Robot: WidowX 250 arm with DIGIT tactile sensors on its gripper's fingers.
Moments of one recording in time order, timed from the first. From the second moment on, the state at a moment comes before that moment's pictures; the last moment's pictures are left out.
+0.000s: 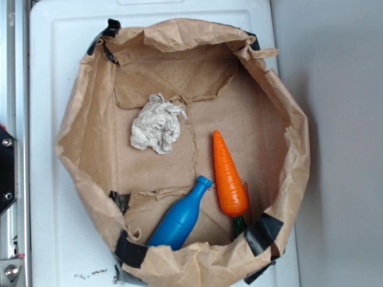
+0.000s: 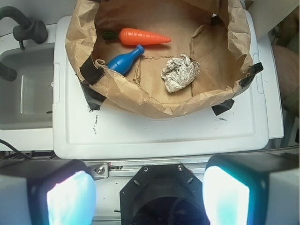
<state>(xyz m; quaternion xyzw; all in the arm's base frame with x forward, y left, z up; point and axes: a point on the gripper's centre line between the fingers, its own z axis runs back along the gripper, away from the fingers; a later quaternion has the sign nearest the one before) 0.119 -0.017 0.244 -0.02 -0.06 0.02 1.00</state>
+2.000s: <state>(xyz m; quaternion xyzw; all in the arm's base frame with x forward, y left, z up) 0.237 -0.005 0.156 0.01 -0.05 0.21 0.98</state>
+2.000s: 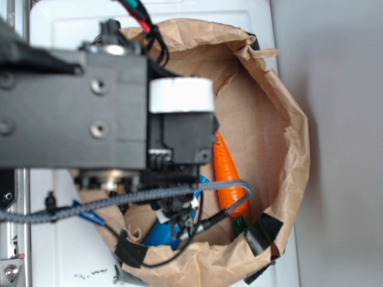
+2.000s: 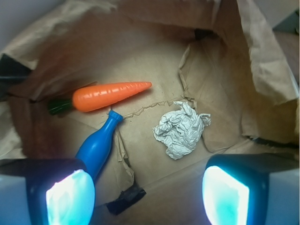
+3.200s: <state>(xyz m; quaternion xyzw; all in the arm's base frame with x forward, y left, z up) 0.247 -0.029 0.098 -0.05 -0.03 0.29 0.95</state>
